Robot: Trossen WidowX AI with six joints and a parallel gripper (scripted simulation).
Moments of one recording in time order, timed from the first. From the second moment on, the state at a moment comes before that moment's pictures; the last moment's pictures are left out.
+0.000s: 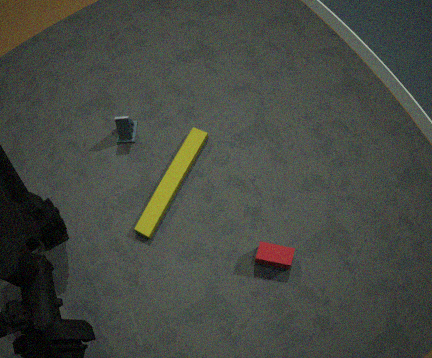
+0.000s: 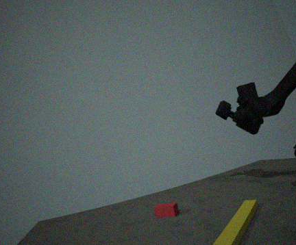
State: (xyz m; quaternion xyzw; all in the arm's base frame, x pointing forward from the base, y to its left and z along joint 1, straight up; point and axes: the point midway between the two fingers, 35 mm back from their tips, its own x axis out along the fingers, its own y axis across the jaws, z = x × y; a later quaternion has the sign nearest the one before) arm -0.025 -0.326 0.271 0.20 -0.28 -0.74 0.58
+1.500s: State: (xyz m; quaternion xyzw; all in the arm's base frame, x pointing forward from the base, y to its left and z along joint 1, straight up) arm 0.225 -0.283 0.178 0.14 0.30 -0.46 0.82
